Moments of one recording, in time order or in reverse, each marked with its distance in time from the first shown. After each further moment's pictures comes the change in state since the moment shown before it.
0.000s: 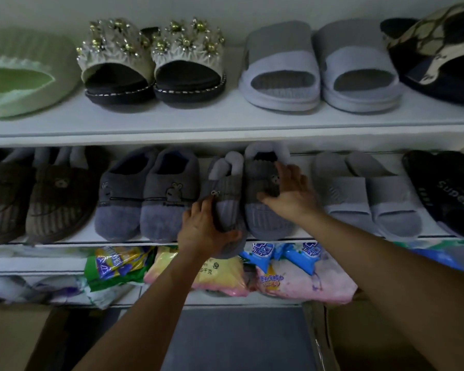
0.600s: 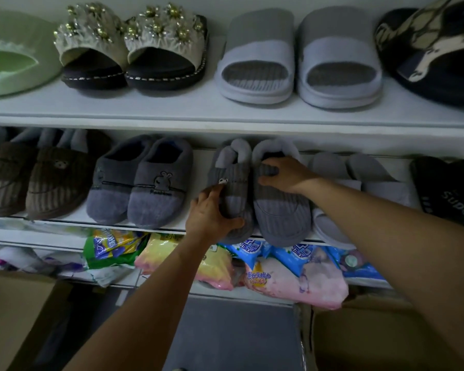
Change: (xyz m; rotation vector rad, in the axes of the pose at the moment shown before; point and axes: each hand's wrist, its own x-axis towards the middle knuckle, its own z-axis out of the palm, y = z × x) left_hand 0.012 0.043 0.032 -0.049 0.052 -0.017; right_hand 0.048 0.023 -0.042 0.026 -0.312 -0.323
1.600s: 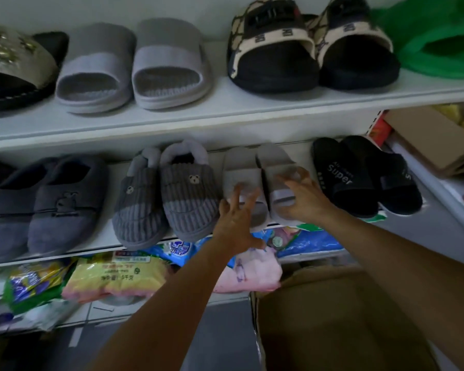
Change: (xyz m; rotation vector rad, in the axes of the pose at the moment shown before) left_hand -0.030 0.177 0.132 0.227 -0.309 0.443; right_hand -0.160 0.195 -0.009 -0.028 0.222 0.383
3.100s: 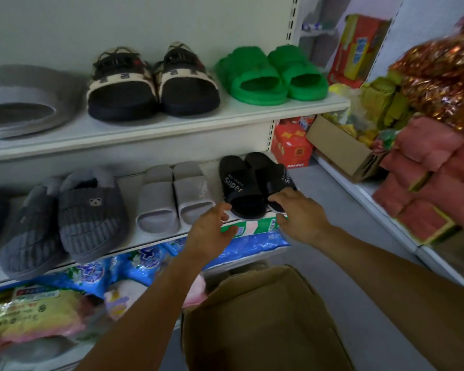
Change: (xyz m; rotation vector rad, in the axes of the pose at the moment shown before) left_hand -0.004 0.186 0.017 -0.407 0.177 0.094; right_hand -0.144 0.146 -0.117 -0.252 0.176 -0.015
